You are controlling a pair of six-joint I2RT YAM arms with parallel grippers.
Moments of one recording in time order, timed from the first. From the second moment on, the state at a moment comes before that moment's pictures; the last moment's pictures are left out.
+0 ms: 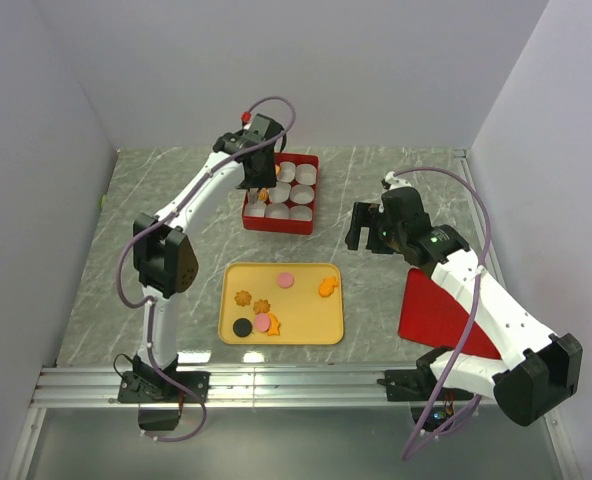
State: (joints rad) left arm -0.50 2.10 2.10 -0.99 -0.34 -0.49; right arm 0.46 1.15 1.05 -0.65 0.09 0.46
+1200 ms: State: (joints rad) left arm -0.95 1.40 1.23 -0.99 -0.24 -0.77; right arm 0.46 0.88 0.87 -0.68 0.04 0.58
